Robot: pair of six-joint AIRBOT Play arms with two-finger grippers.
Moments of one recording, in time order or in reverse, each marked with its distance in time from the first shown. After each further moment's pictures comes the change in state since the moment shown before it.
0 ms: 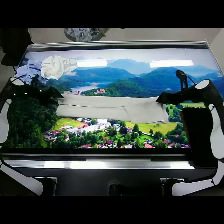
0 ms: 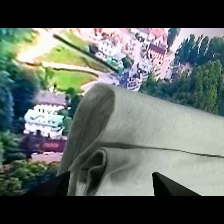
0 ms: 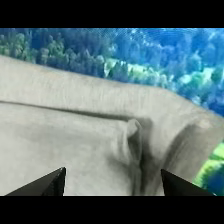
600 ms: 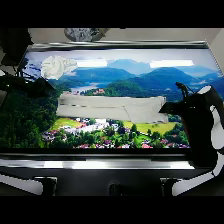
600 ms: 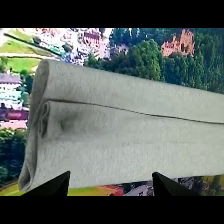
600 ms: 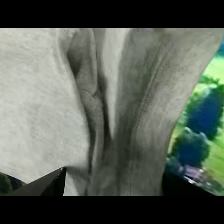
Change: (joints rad) left arm 0.011 0.172 0.041 -0.001 -0.156 0.045; right arm -0.072 -0.134 0.011 -0.005 0.200 -0.027
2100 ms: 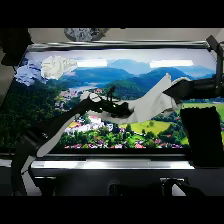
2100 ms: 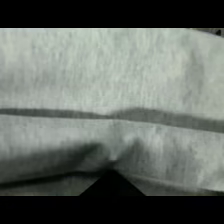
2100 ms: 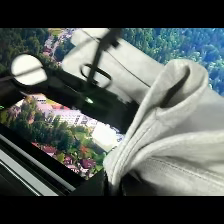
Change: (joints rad) left arm -0.858 -0.289 -0.090 -0.541 0.534 0.019; right arm 0.097 0.725 -0.003 0.251 0.195 0.248
